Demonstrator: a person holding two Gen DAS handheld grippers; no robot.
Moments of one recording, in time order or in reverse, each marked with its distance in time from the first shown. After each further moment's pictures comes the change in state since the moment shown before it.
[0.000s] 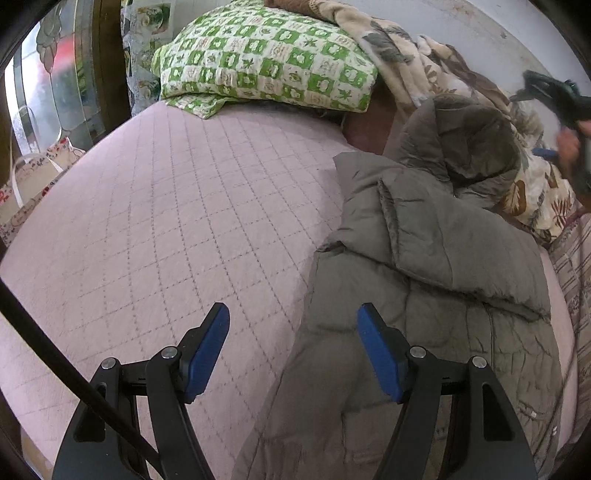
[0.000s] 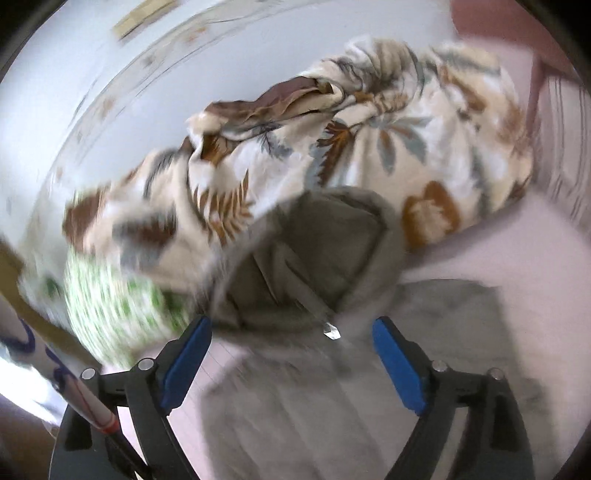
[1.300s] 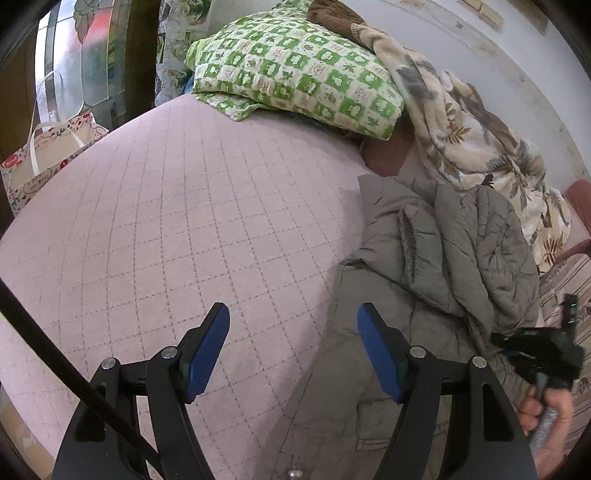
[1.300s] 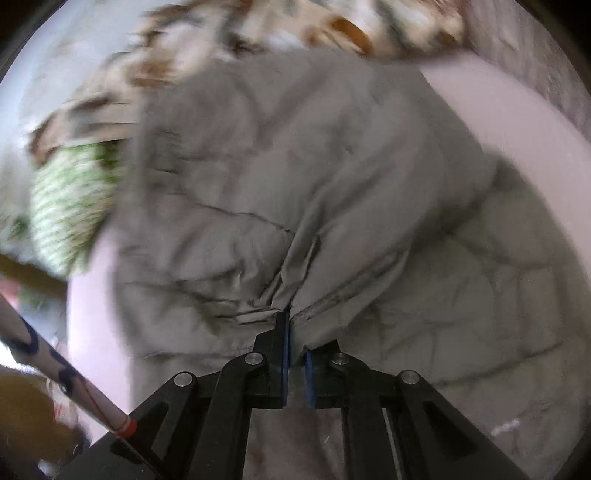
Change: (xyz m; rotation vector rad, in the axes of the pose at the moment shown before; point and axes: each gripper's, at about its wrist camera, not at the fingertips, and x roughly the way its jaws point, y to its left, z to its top) left arm -0.035 0.043 -0.002 -0.119 -0.042 -0.030; right arm -0.025 -0.138 -0.215 0.053 0.306 -0.152
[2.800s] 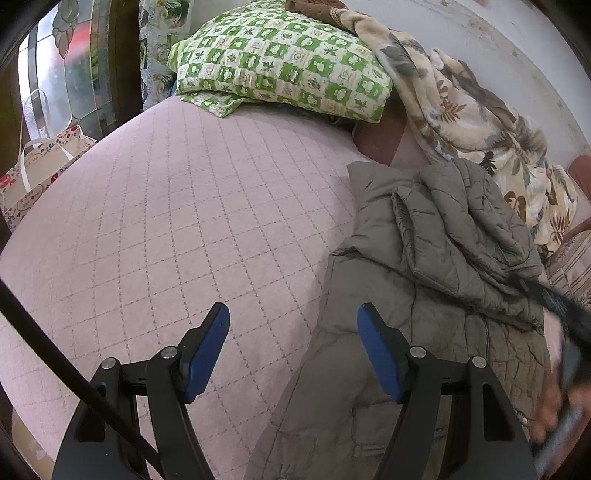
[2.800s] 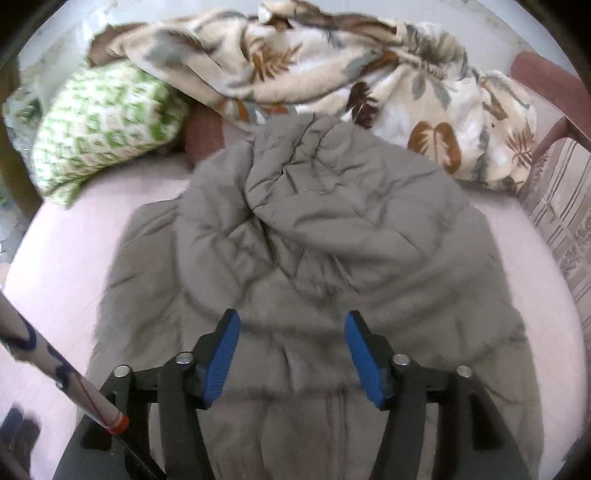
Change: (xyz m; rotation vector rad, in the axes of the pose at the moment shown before) left arm 0.016 -0.021 -0.004 0.075 0.023 0.030; right arm -0.047 0.095 -0.019 -0.537 -0.216 -0.152
